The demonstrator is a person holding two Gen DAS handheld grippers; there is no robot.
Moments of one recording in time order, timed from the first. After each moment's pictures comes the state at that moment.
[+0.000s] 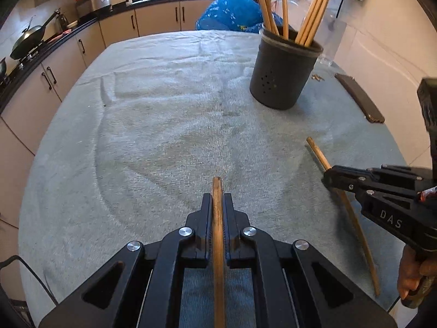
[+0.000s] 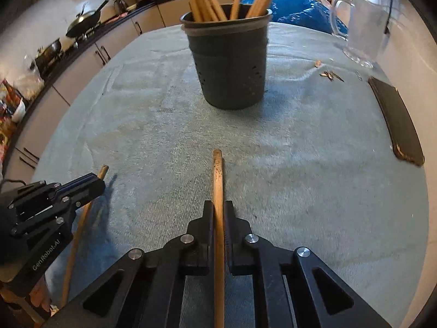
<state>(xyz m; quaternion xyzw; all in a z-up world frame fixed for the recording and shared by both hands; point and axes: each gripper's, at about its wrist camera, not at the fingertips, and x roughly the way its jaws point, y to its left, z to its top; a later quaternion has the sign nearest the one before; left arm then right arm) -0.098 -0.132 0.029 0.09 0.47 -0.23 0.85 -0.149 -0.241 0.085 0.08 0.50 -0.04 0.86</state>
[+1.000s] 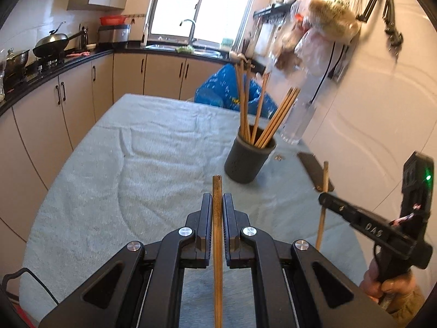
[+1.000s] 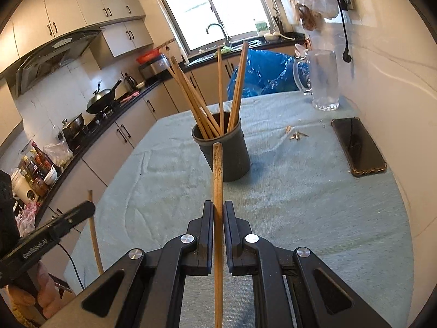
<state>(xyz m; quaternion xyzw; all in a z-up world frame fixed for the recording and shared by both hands) -0.153 -0.086 0.132 -0.04 0.35 -0.26 0.90 -0.231 -0.251 0.178 0.15 0.32 -0.05 0.93</state>
